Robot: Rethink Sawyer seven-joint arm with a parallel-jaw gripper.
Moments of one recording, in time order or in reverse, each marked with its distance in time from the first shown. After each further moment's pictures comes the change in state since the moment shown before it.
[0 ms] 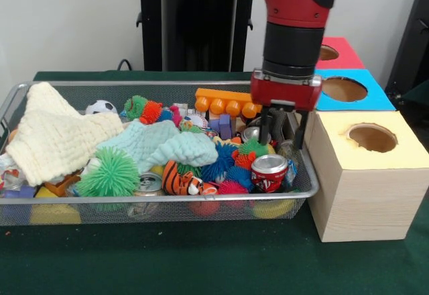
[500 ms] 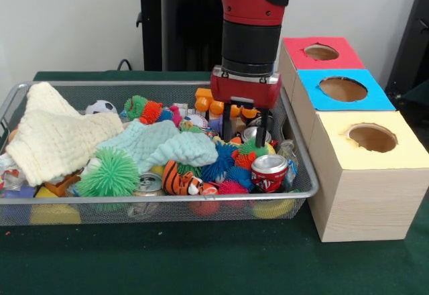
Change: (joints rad) arm -0.121 -0.019 0.036 0.042 -0.058 -0.019 0.000
